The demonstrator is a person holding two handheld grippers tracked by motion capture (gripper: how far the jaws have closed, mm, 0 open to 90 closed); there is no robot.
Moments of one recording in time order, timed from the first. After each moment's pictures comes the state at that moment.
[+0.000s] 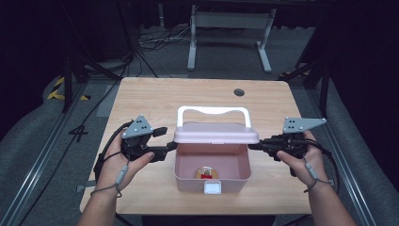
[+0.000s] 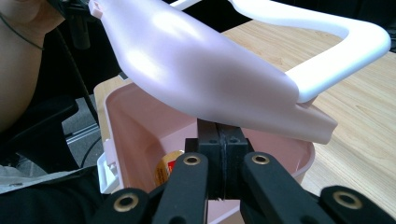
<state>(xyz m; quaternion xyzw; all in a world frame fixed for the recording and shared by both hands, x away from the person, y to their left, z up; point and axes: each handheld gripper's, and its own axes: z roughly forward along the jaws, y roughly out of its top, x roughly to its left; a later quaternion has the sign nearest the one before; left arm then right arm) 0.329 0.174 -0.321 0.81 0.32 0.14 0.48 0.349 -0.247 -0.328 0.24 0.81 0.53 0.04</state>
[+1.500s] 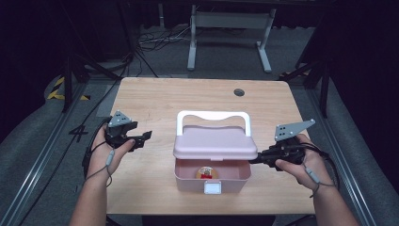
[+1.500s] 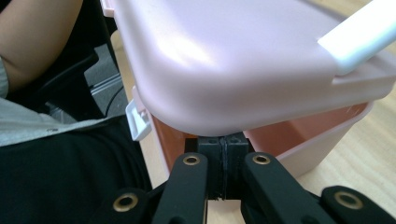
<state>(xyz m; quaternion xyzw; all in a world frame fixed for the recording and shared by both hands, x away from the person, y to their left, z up) 0.377 0.235 -0.372 0.79 0.43 0.19 0.41 0.338 -0.238 -0.329 0.23 0.87 0.44 -0.03</state>
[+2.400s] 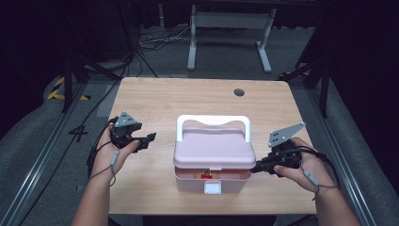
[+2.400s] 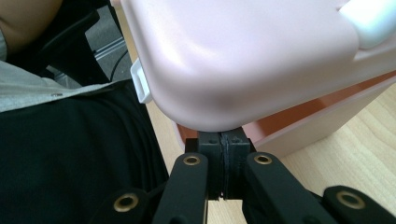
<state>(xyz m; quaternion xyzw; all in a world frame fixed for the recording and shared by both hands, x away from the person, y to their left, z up) 0.380 0.226 -0.376 0.80 0.42 0.18 0.39 0.333 -0.233 -0.335 0.22 0.90 0.37 -0.05</state>
